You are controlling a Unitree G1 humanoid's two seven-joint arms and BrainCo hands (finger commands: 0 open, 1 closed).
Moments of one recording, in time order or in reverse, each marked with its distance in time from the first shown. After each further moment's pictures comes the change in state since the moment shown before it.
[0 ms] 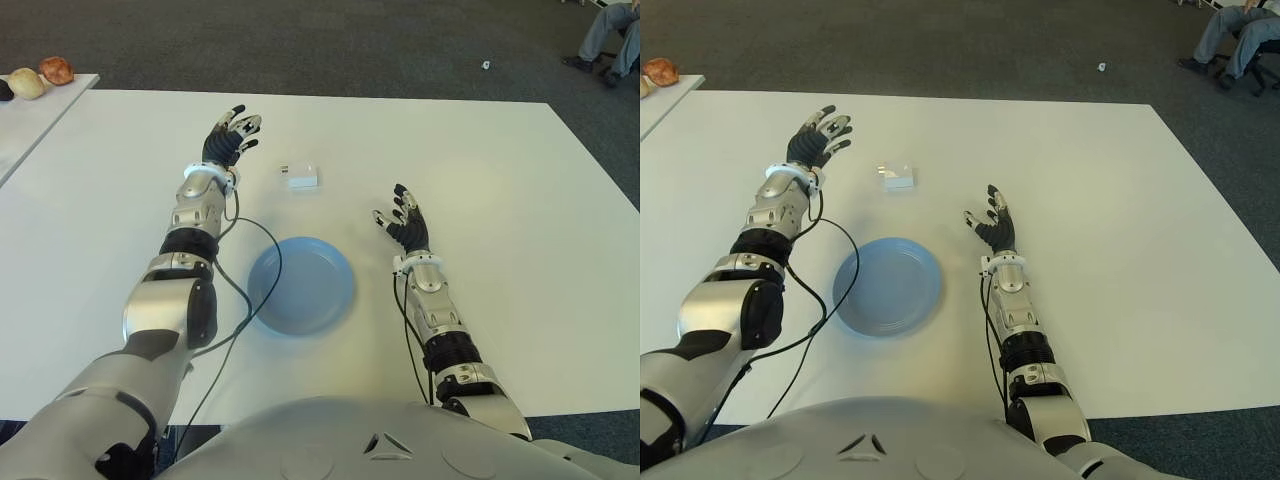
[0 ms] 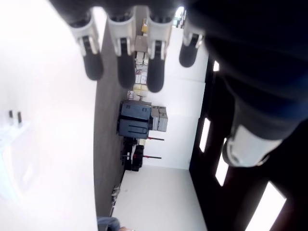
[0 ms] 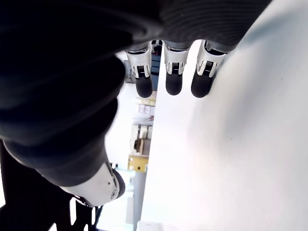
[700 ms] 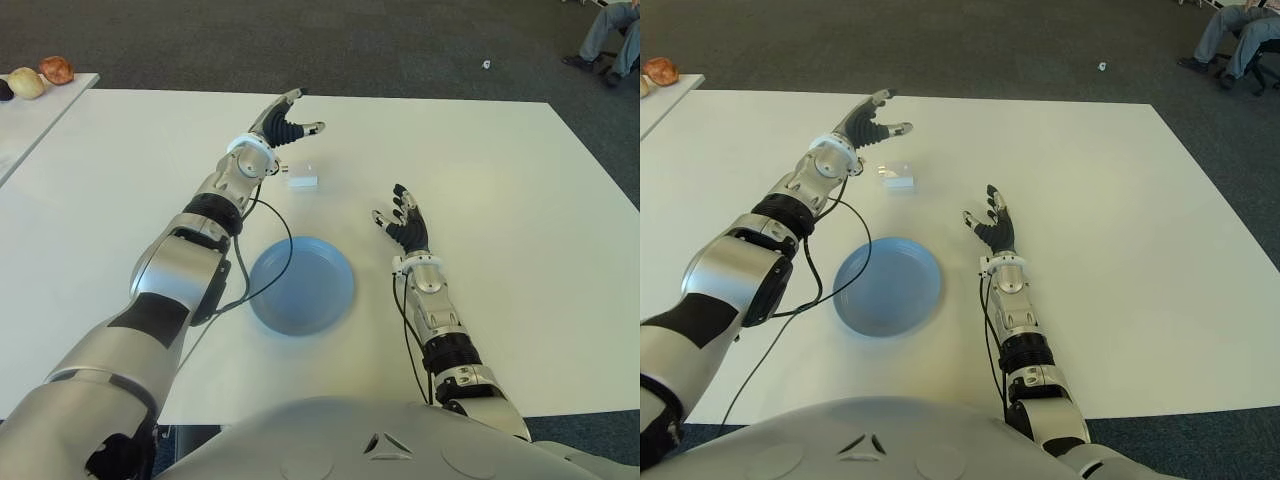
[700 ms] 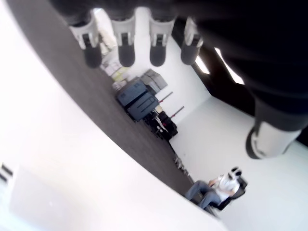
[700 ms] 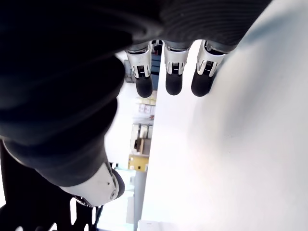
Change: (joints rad) left arm -0.184 0.005 -0.504 0.160 0.598 -0.193 0.332; right arm 0.013 0.001 0.002 -0.026 0.000 0.012 0.002
